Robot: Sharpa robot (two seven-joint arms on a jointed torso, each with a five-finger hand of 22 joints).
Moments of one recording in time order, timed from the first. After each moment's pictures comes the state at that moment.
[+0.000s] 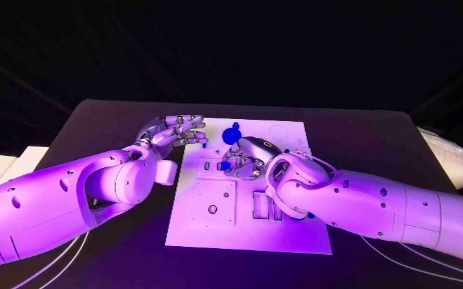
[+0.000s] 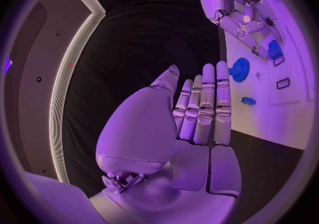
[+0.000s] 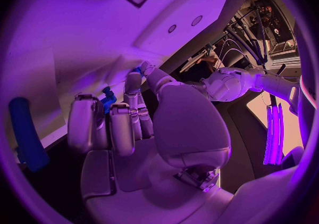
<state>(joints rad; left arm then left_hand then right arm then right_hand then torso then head) 1.15 -0.89 0.00 1.63 0.07 -0.40 0.35 1.47 -0.05 0.12 0.14 0.14 1.01 0.20 0.07 0.07 1.09 0.14 0.09 0.07 1.20 0.08 0.22 0.33 0.16 1.08 0.18 0.36 0.21 1.08 -0.61 -0.02 1.53 -1.47 -0.44 -0.29 1.28 -0.12 0.30 -0.04 0.12 1.01 0.14 0.07 0.07 1.22 0.05 0.74 0.88 1.47 -0.03 1.49 1.31 0.07 1.39 0.08 1.39 1.21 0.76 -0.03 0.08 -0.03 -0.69</state>
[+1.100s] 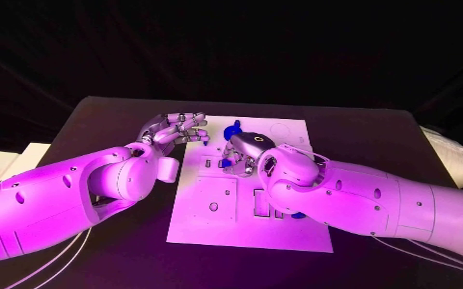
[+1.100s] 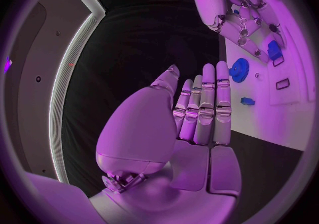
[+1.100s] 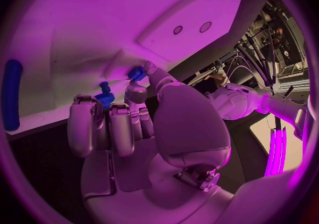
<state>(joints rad) 1.15 -0.89 0.00 1.62 0.07 -0.40 0.35 1.47 -0.05 0.12 0.14 0.14 1.01 0.20 0.07 0.07 1.09 0.14 0.09 0.07 1.20 0.08 0.22 0.33 0.16 1.08 0.18 0.36 0.21 1.11 -0.56 -0.02 1.56 -1.65 -0.30 -0.49 1.27 -0.11 0.24 0.00 0.16 1.03 0.14 0.08 0.07 1.28 0.05 0.97 1.07 1.47 -0.03 1.50 1.31 0.07 1.41 0.08 1.41 1.27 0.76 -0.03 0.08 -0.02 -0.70</state>
